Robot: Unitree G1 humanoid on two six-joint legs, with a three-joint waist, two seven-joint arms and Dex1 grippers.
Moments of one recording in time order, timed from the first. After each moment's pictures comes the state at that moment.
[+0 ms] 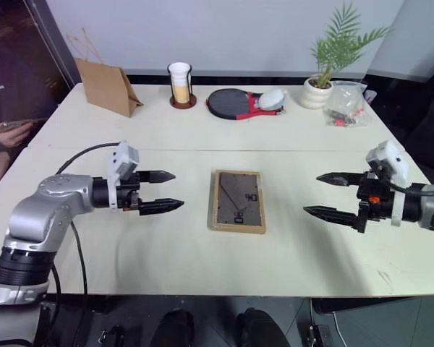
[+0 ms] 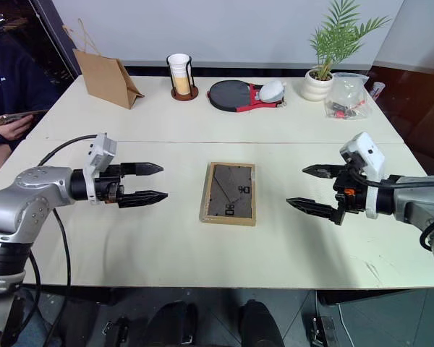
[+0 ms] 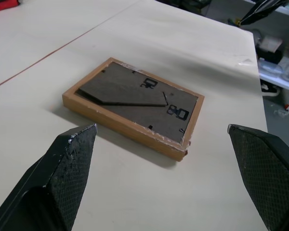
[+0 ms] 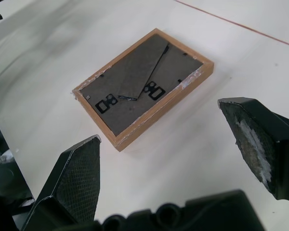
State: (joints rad) left arm -0.46 0.78 0.05 -0.10 -0.61 0.65 -1.18; right arm -0.19 -1.04 -0.29 -0.40 0.61 0.76 1.00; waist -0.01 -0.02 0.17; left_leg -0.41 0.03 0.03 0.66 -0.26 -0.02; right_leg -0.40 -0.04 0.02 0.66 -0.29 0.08
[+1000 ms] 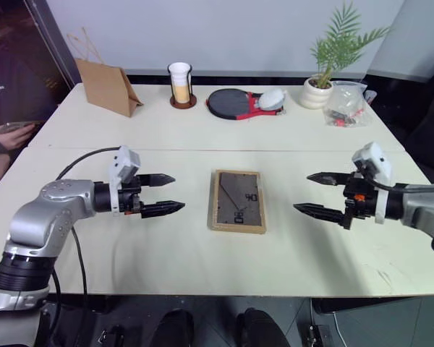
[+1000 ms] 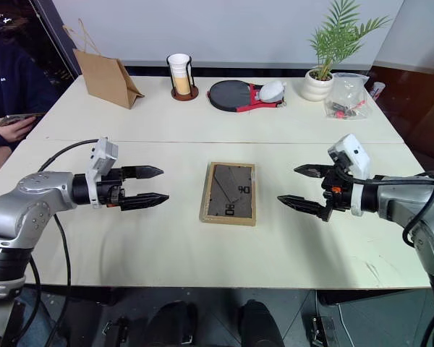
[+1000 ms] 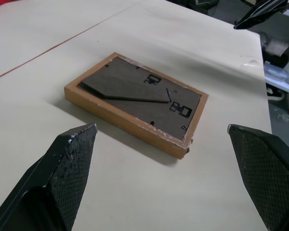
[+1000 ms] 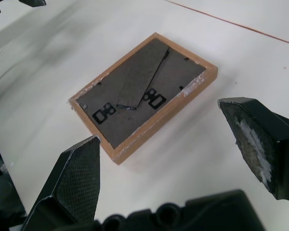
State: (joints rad) left arm -0.44 0.77 0.05 -0.12 -0.61 0.65 -1.13; right arm -0.26 -0.98 -0.20 -0.35 0.59 0.73 0.94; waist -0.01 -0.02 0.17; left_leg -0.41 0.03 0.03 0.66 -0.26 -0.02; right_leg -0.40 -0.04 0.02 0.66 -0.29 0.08
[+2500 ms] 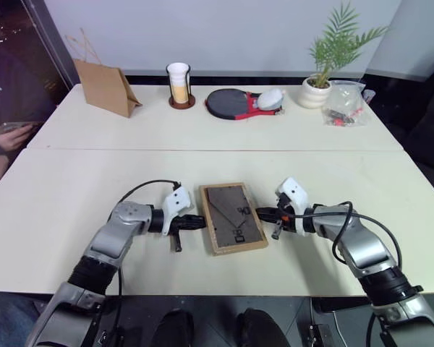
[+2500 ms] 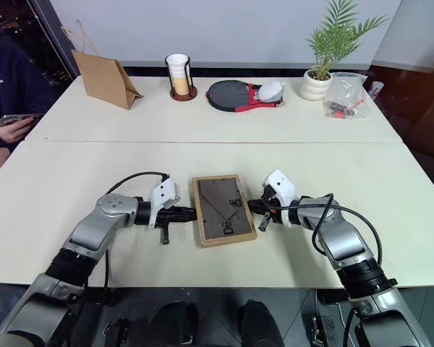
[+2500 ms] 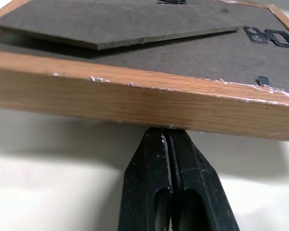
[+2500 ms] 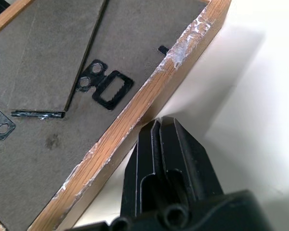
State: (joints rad) left arm -0.44 0.51 -0.24 0.11 -0.17 0.34 -1.11; right arm -0.36 -0.61 0.20 -0.05 0.13 0.45 0.88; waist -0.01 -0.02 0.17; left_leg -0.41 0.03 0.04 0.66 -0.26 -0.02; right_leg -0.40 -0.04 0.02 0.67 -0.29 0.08
